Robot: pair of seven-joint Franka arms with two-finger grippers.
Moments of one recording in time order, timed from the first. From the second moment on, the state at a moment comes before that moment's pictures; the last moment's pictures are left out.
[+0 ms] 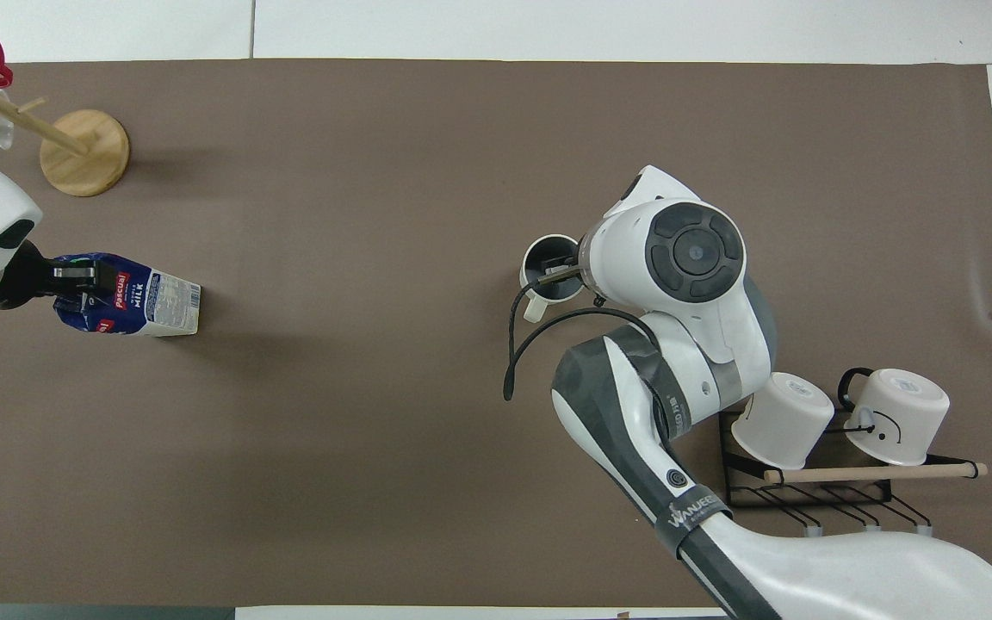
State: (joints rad) left arm -0.02 -0.03 0.05 -2.03 -0.02 2.06 0.07; right arm 0.60 0.23 -0.15 -1.93 0.03 2.37 0.23
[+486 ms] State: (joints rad) left arm -0.02 -0.05 0.05 -1.89 -0.02 1.92 0.07; right arm 0.60 0.19 -0.15 -2.02 0.03 2.40 0.08
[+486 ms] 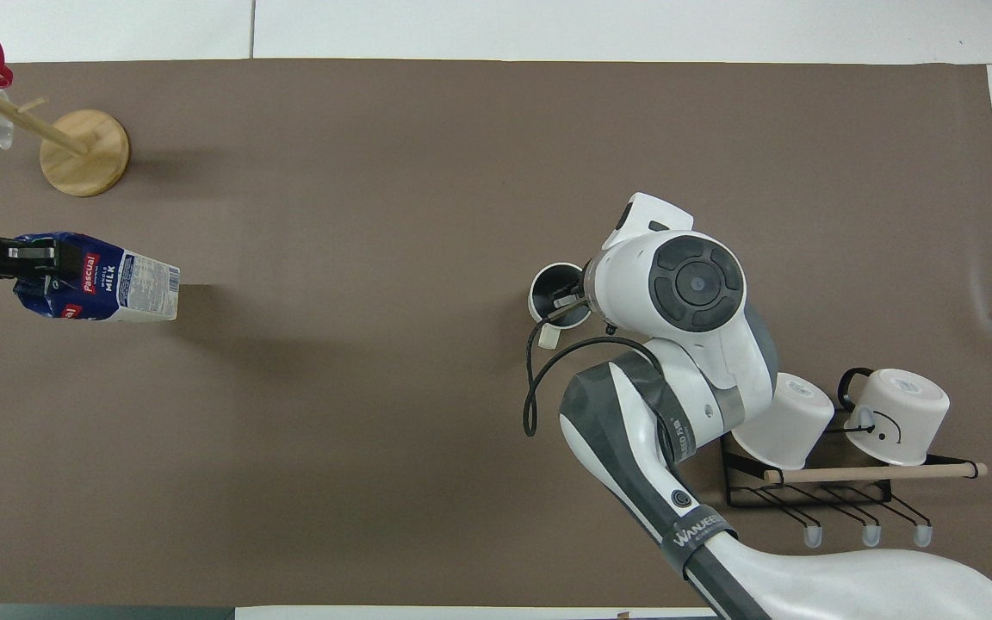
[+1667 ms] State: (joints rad) left arm -0.11 -0.05 0.03 -1.80 -0.02 1.82 0.01; right arm 0.60 0.18 -0.16 -1.88 0.03 2.25 0.19
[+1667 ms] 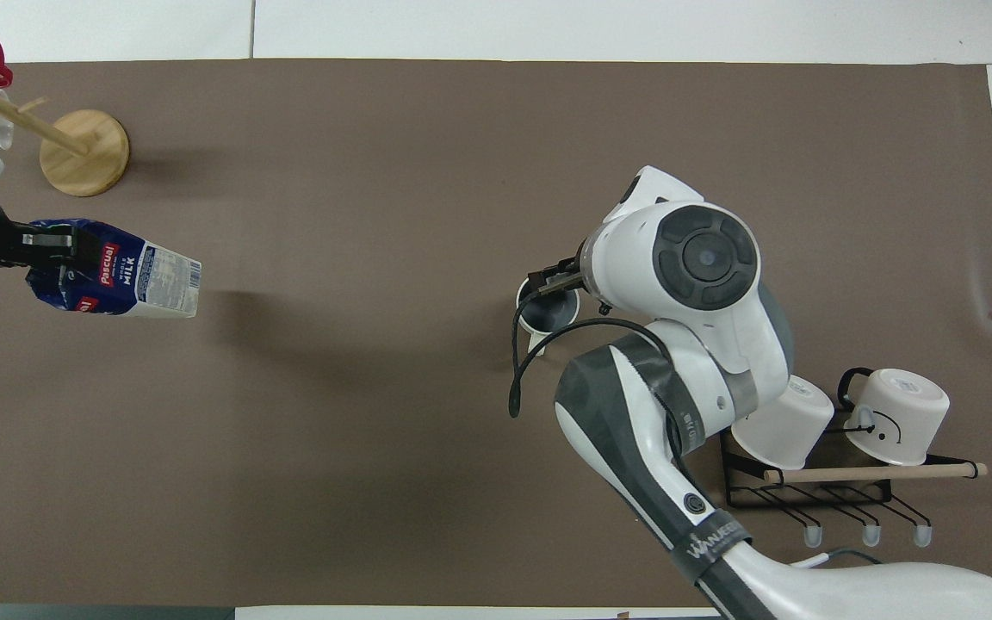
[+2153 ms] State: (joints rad) left arm -0.30 -0.05 0.01 -1.80 0.01 1.84 -0.17; right arm 0.35 0.13 -0.17 -1.62 0.00 1.92 0.19
